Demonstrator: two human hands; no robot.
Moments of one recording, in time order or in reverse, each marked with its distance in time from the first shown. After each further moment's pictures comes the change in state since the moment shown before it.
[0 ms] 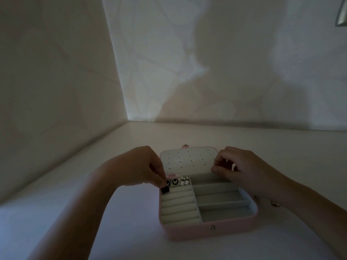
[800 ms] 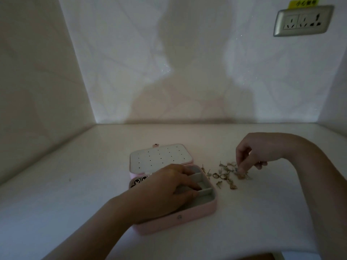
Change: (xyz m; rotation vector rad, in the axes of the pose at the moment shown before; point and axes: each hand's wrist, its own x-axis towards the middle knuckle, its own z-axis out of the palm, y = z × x) left_hand 0.006 0.062 0.071 0.124 0.005 0.550; right_hand -0.028 0.040 -0.099 -0.142 -0.444 0.497
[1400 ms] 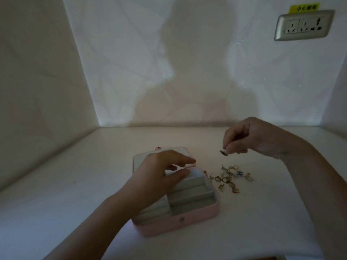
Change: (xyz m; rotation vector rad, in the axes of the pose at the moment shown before) left_hand -0.004 0.001 -0.014 -0.270 0.342 -0.115; right_hand -0.013 -0.026 0.001 0.644 0.151 -0.535
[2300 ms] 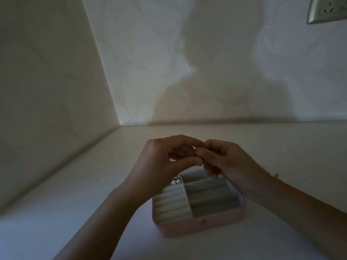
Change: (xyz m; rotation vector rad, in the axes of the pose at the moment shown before) left_hand -0.006 0.011 -0.030 -0.177 0.203 0.047; right_hand 0.033 0.007 0.109 0.461 0.217 -0.086
